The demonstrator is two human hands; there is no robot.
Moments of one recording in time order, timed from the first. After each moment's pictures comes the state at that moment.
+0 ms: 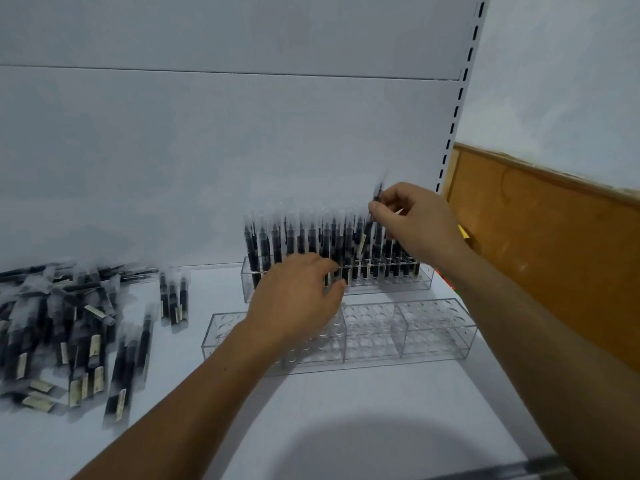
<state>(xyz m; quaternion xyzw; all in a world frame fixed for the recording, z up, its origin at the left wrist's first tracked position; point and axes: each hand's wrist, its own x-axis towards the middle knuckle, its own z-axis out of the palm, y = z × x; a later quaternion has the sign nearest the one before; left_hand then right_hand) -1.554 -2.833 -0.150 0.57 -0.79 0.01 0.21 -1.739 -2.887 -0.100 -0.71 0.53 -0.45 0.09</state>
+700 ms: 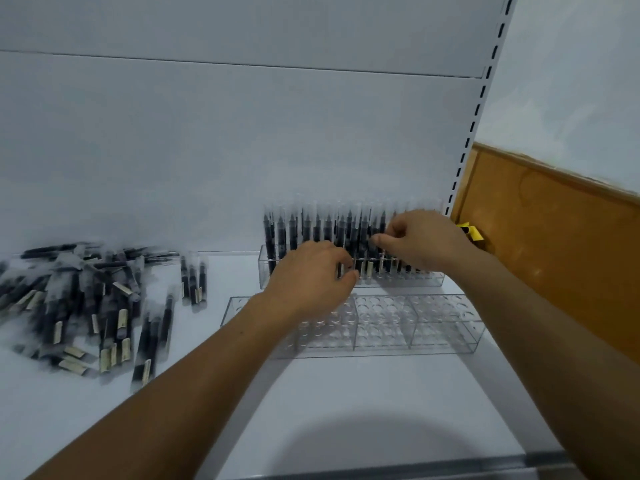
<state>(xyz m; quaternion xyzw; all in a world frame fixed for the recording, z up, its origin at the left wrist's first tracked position) -1.554 -2.839 -0.143 0.57 -0.80 -0.03 0.20 -1.738 -2.889 -0.106 -0.78 0.60 -0.15 0.01</state>
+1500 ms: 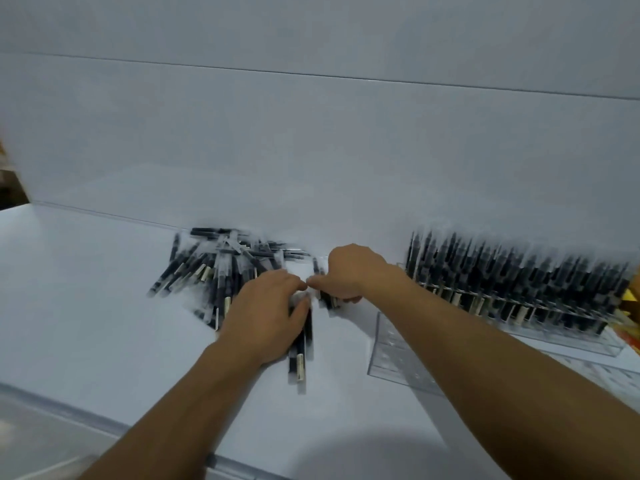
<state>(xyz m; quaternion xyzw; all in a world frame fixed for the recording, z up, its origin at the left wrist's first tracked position) -1.345 -2.776 -0.197 0.69 -0.67 0.07 0.27 -1.466 -2.877 -0.132 -0.89 0.46 0.01 0.05</state>
